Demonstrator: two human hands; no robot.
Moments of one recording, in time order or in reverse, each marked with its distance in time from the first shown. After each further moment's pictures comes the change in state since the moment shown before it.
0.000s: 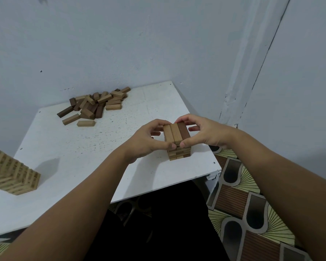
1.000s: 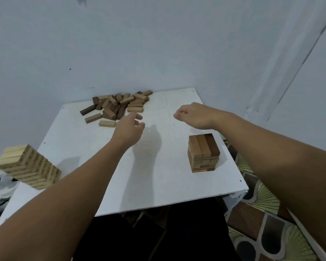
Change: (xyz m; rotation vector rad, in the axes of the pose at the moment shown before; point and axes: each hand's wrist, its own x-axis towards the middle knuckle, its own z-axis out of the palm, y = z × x) left_hand 0.015 -0.036 -0.103 0.325 0.566 -0.174; right_hand 0.095 -0.094 0.016 -0.572 0.067 0.078
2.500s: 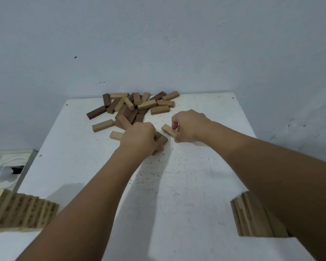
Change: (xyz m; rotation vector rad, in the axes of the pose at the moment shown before) left_hand 0.102 -0.027 -0.016 0.637 -0.262 -0.019; right_hand 0.172 -0.059 0.049 -0.334 -0.045 -0.069
